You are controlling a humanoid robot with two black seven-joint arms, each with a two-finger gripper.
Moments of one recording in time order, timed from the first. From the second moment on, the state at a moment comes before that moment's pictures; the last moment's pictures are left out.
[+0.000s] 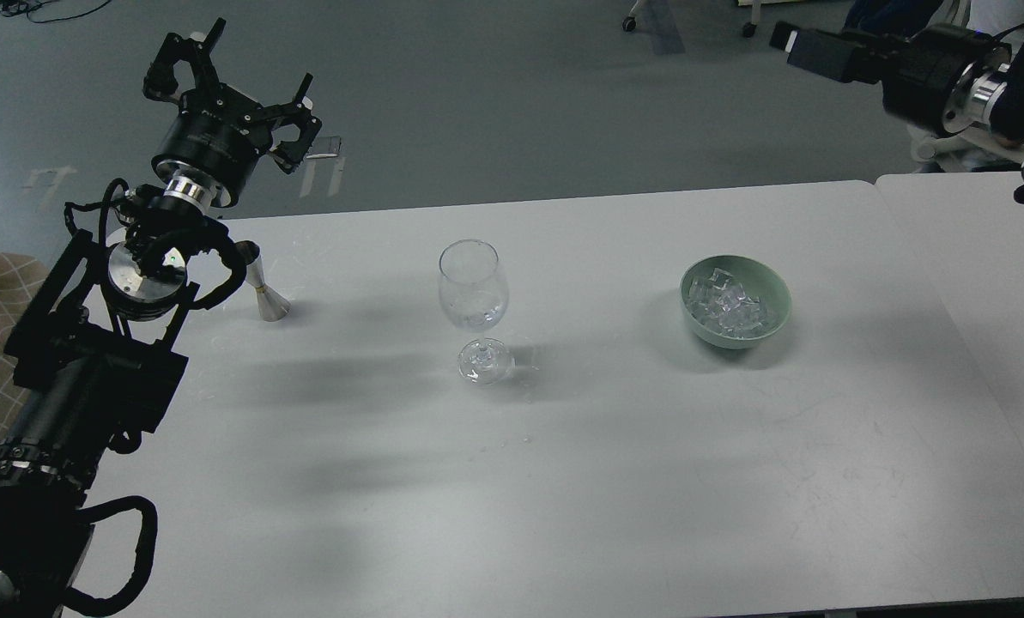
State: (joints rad) left arm -0.73 0.23 -1.29 -0.81 0.10 -0.33 0.00; right arm 1.14 -0.72 0.28 1.03 -1.47 0.16 0.27
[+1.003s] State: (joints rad) left arm -0.71 0.21 -1.30 -0.80 0.10 -0.34 0.00; right arm 0.99 -0.61 0.00 1.00 -1.58 0.04 0.23
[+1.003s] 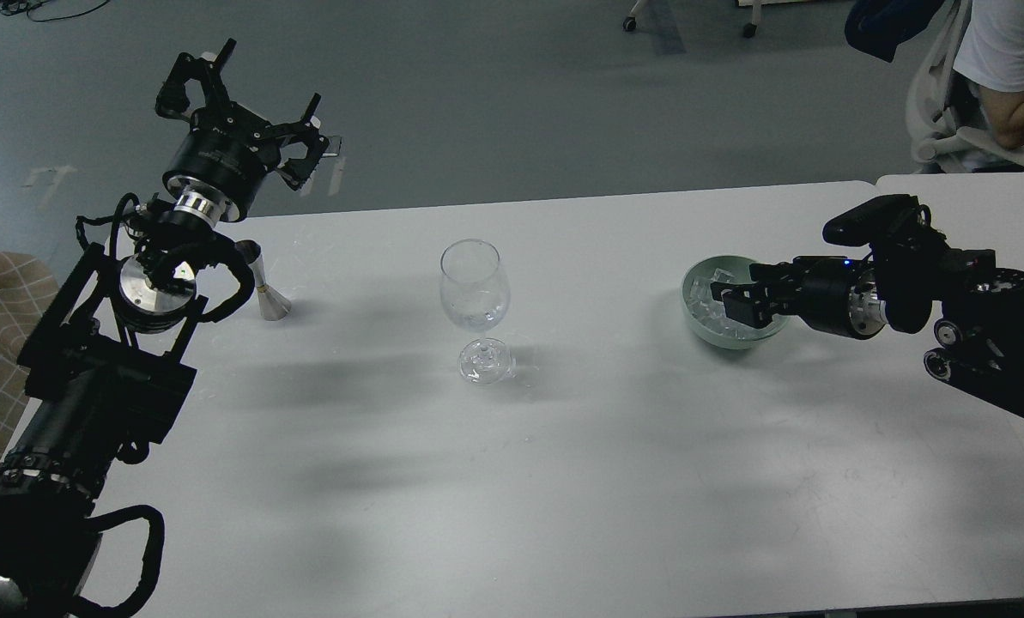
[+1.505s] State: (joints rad) left arm -0.70 0.20 -1.31 -0.80 0.10 -0.34 0.00; right arm 0.97 -0.53 0.00 0.90 -1.58 -0.04 0.24
